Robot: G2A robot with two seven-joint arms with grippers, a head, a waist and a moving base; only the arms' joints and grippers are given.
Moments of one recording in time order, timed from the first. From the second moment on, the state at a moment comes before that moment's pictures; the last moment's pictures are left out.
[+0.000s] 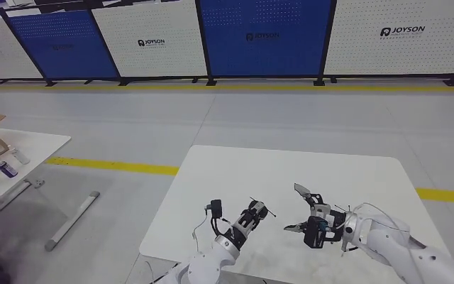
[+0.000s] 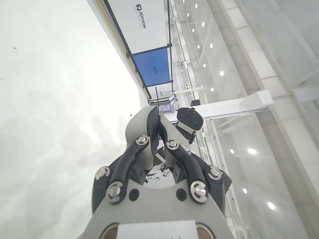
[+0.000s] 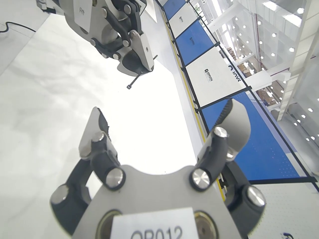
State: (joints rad) left arm 1.57 -1.14 -0.94 -1.85 -0.22 -0.03 0.20; right arm -0.73 -0.75 0.35 -1.54 -1.50 -0.31 -0.50
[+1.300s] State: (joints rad) left arm 1.60 -1.15 -1.01 -1.99 -0.23 -0.10 0.26; right arm -0.84 -0.69 0.41 -1.42 -1.14 -0.34 -0.74
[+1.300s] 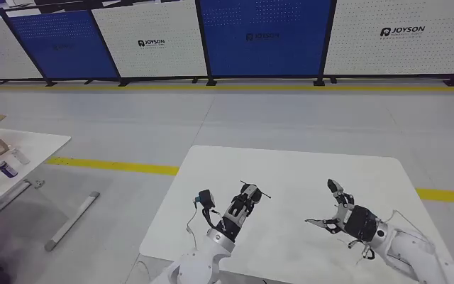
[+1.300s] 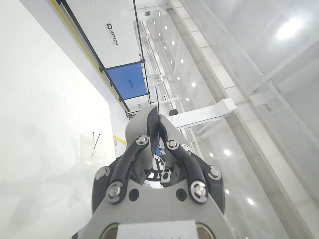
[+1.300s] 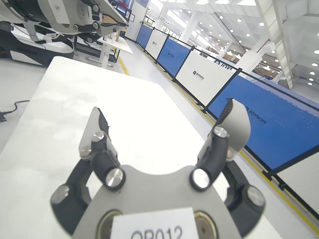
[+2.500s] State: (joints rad) left arm 1.53 -1.18 -0.94 -1.74 0.03 0.02 0.30; right arm -0.84 -0.69 0.41 -1.42 -1.14 -0.34 -0.74
